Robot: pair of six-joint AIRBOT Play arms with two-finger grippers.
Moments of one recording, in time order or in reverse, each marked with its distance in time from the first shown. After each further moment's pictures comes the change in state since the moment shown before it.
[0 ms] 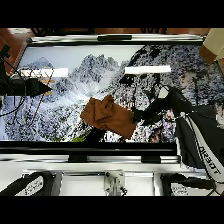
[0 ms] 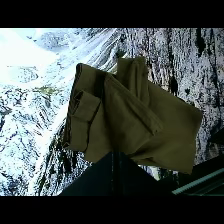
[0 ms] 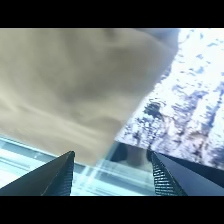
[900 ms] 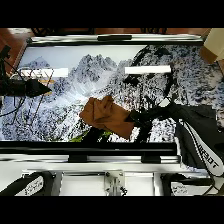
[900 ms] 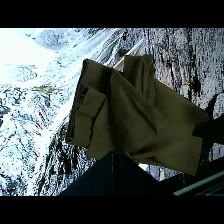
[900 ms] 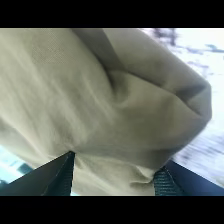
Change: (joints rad) left arm 0.000 0.000 0.000 0.029 -0.002 -0.003; right arm -0.031 -0.055 -0.201 0.391 -0.299 -0.156
